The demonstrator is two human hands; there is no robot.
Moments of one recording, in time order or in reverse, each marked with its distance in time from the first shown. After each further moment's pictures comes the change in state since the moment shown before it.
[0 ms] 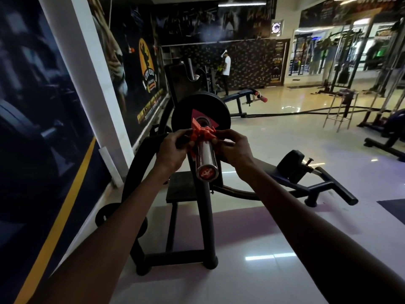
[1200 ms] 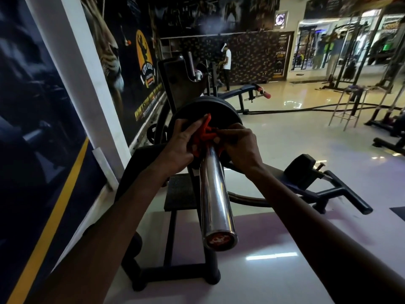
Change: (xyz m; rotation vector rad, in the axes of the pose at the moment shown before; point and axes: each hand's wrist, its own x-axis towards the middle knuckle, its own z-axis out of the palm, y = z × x) left_hand 0.119 -0.042 0.016 0.208 -0.210 0.194; right_hand 0.130 0.026 0.004 -0.402 0.131 -0.280
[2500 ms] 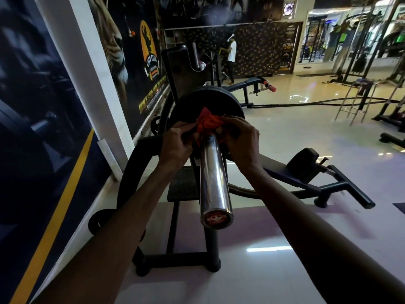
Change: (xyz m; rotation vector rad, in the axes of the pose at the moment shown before) left_hand -0.020 -0.006 0.018 -0.075 0.303 -0.060; right_hand -0.018 0.007 0.008 -0.049 0.201 -0.225
